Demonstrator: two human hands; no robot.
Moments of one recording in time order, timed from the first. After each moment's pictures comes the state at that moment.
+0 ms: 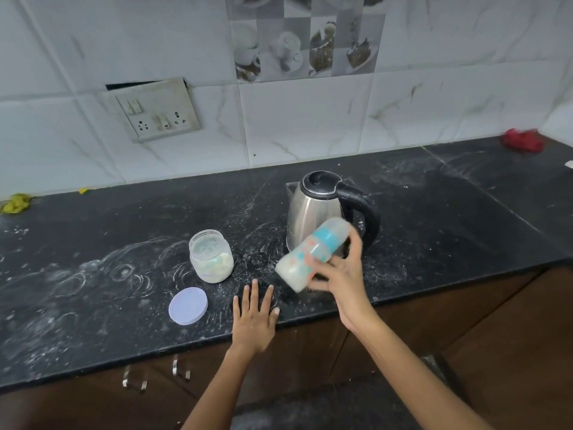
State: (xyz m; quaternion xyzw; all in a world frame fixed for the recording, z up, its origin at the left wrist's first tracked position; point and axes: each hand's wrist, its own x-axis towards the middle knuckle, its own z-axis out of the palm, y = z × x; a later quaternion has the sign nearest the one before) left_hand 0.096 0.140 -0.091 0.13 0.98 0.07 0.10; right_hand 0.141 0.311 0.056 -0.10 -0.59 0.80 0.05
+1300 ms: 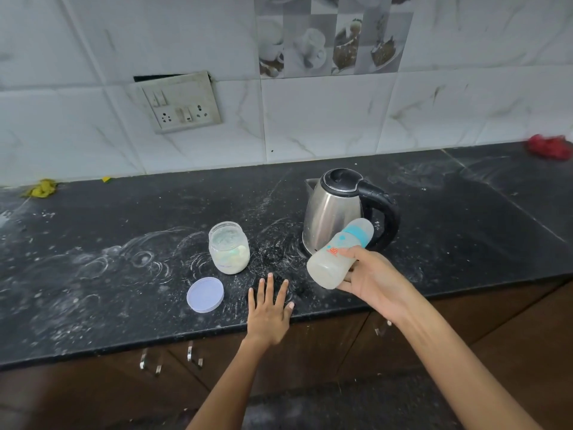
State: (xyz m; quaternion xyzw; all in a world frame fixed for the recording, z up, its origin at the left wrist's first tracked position) left_hand 0.100 0.137 -0.084 0.14 0.98 0.09 0.09; right_hand 0.140 0.330 0.085 -0.13 -0.50 0.85 -0.14
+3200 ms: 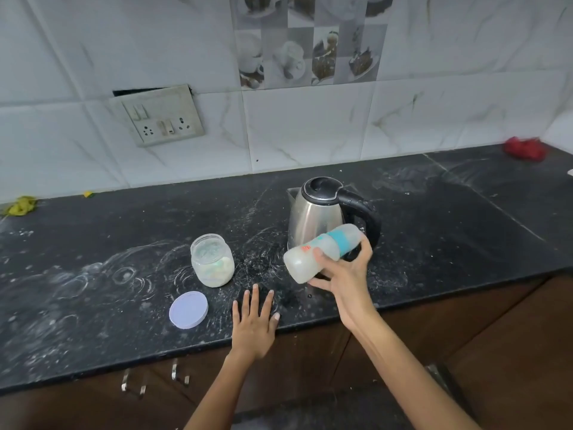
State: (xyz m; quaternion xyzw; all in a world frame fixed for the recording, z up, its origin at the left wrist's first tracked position) left_hand 0.096 0.137 -0.087 0.13 0.99 0.07 0.08; right_hand 0.139 0.314 0.064 -0.12 -0.53 0.84 0.07
